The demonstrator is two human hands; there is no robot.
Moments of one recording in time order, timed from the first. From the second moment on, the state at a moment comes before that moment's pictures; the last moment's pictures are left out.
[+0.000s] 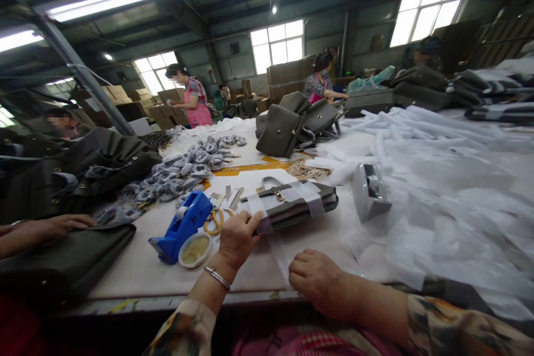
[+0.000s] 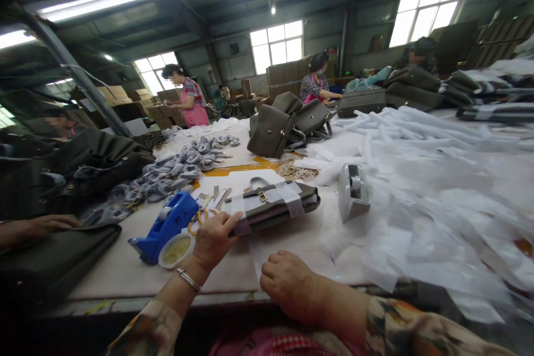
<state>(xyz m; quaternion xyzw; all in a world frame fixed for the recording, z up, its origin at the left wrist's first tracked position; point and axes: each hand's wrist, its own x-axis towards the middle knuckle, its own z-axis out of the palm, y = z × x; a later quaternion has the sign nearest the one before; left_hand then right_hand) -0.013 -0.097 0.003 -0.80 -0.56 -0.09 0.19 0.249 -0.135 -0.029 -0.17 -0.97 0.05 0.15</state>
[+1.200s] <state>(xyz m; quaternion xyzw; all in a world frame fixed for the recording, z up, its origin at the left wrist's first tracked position) 0.024 -0.146 -0.058 -0.67 -0.64 -0.38 -0.02 0.188 -0.059 -0.033 -0.34 -0.87 0.26 0.23</state>
